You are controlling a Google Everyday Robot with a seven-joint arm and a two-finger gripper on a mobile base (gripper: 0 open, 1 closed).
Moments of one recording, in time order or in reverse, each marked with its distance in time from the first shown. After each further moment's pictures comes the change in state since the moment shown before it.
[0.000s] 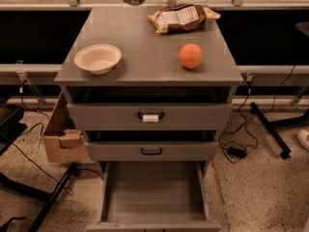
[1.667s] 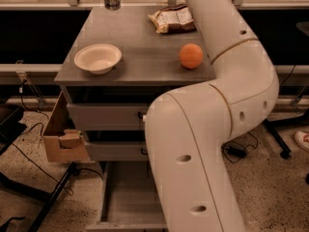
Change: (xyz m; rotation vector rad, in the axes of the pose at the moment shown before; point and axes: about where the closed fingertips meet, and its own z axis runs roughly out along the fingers) arm 0.053 -0.185 0.189 0.329 0.049 0.164
